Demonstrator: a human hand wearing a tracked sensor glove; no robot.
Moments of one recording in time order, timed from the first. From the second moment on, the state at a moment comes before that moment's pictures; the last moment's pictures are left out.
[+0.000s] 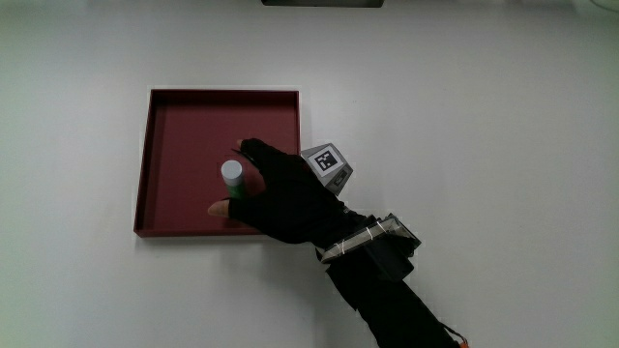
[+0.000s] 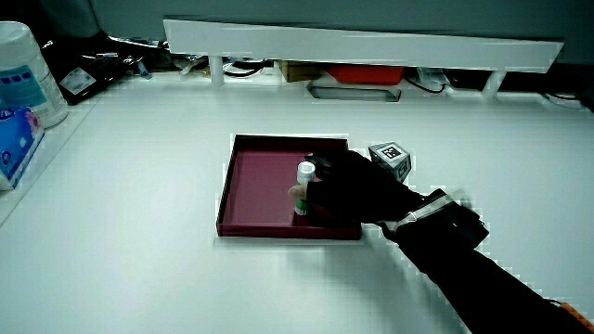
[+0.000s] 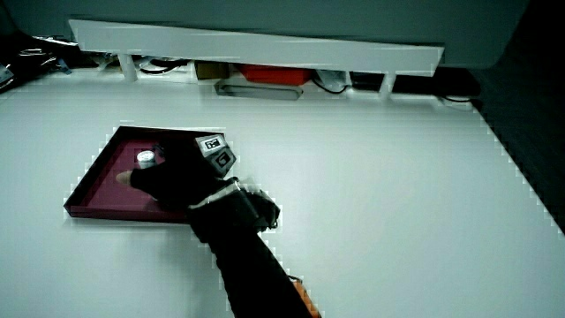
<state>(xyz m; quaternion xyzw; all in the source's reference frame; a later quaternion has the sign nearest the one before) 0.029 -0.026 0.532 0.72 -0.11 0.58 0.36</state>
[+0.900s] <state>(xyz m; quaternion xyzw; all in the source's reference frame) 0.033 -0.019 0.536 0.72 -0.07 0.62 0.30</state>
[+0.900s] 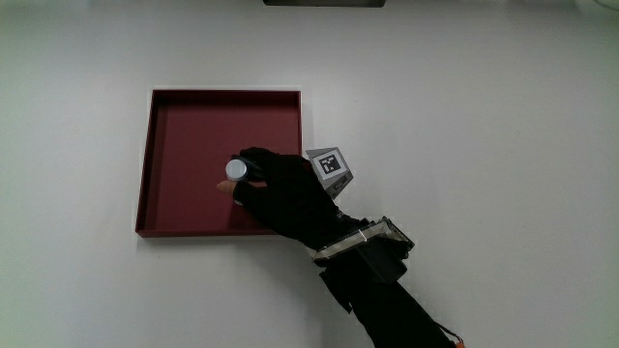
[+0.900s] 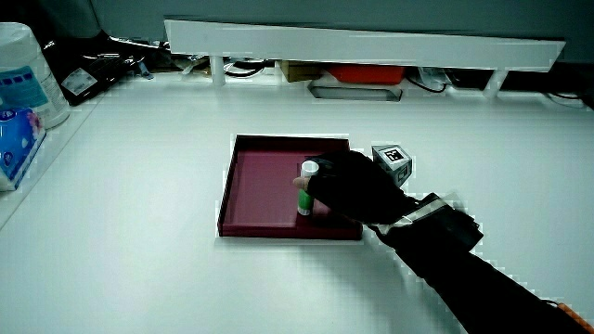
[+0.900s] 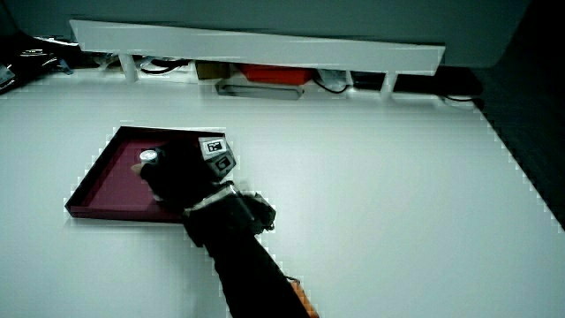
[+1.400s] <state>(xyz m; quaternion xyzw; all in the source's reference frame) 0.074 -0.051 0.478 0.71 -0.12 0.65 0.24</state>
